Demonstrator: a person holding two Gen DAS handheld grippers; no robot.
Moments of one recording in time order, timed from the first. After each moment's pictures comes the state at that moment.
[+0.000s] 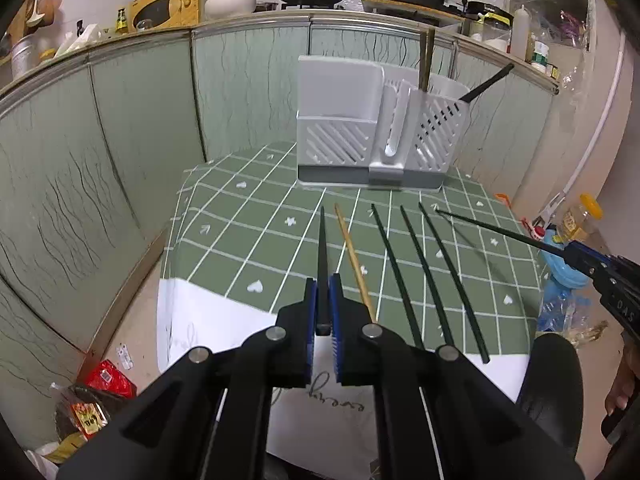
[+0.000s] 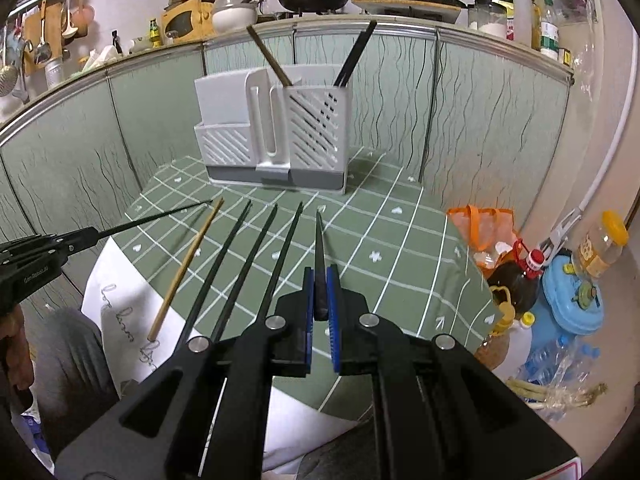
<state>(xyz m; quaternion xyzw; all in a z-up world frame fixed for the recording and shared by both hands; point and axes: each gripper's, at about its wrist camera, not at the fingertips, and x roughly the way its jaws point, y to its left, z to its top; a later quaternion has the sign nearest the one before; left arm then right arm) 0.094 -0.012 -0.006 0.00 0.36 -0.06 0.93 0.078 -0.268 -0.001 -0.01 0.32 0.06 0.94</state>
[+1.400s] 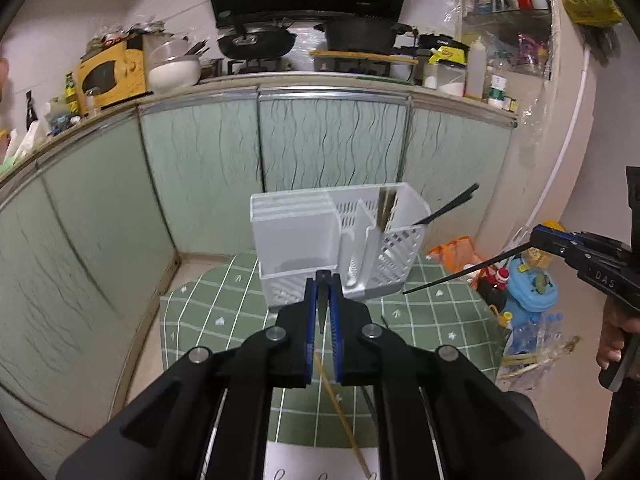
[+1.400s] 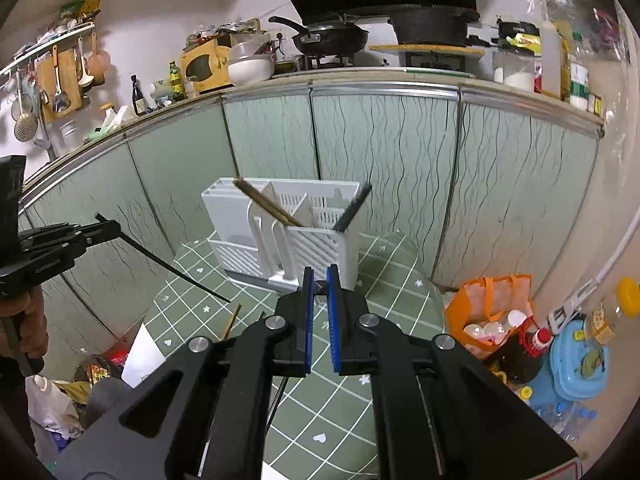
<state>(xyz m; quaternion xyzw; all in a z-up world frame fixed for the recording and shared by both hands) 0.170 -0.027 0.131 0.03 0.31 -0.15 0.94 0.162 -0.301 0.134 0.01 0.29 0.12 0.95</state>
